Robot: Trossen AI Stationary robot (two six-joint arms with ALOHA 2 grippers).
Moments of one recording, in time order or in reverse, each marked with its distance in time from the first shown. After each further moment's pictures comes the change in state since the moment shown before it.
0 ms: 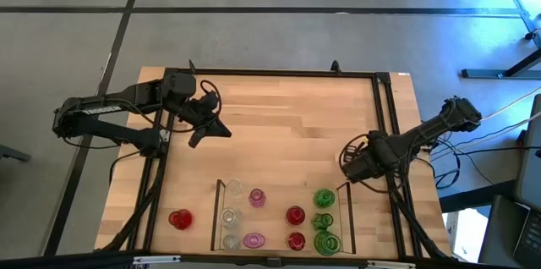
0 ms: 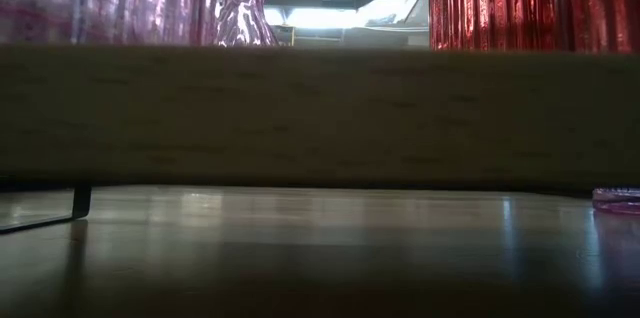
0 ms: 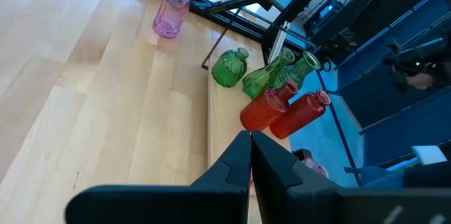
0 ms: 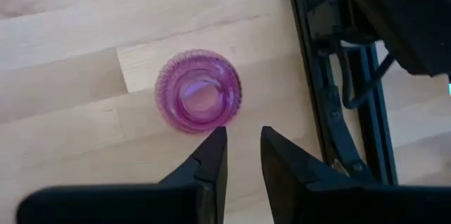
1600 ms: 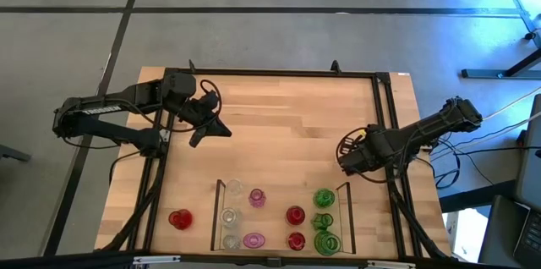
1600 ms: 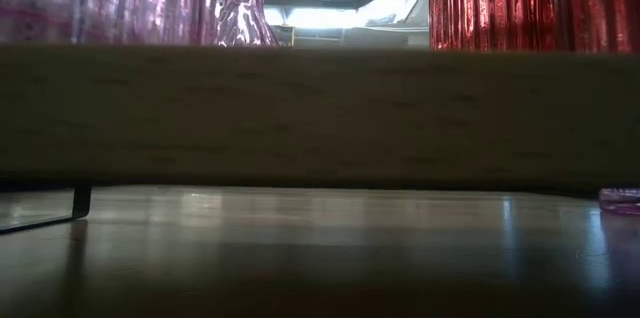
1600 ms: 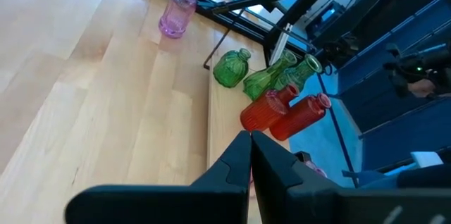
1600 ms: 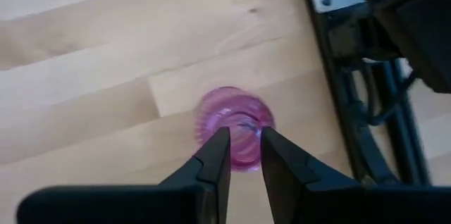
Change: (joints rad) left arm 0.000 0.000 0.000 -0.001 -0.008 -0.027; right arm -0.089 0.000 0.018 0.005 0.083 -0.011
